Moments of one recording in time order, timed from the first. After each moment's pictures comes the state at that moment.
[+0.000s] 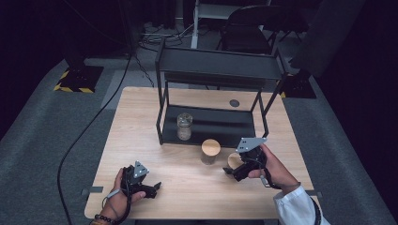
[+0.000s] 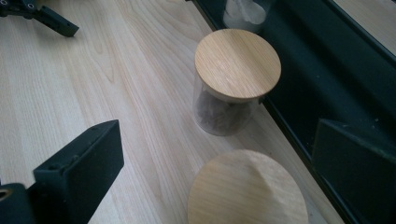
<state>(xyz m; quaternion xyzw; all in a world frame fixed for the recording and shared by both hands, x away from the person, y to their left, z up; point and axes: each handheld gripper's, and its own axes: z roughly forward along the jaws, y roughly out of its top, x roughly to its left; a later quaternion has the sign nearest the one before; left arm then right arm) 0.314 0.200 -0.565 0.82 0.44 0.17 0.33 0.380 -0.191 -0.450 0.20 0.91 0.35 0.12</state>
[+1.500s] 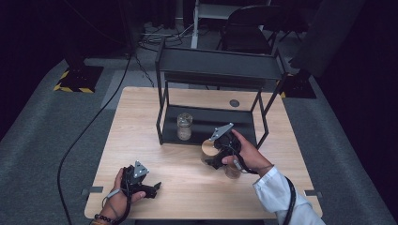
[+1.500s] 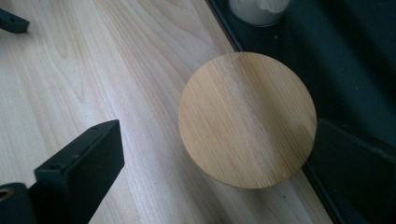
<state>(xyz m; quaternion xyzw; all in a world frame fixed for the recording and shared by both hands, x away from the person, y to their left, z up) 0.314 0.200 -0.565 0.82 0.44 0.17 0.33 0.428 -0.123 -0.467 0.21 0.94 0.26 0.09</state>
